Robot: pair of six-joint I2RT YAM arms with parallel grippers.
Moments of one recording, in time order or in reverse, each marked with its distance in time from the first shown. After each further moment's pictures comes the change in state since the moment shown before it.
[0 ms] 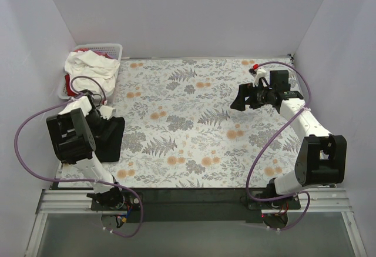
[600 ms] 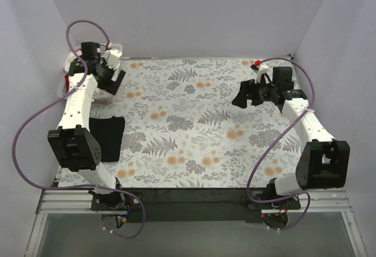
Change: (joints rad) left arm -0.185 -0.133 0.488 -0.027 0.039 -0.137; right arm -0.005 -0.028 0.035 -0.008 -0.011 -0.026
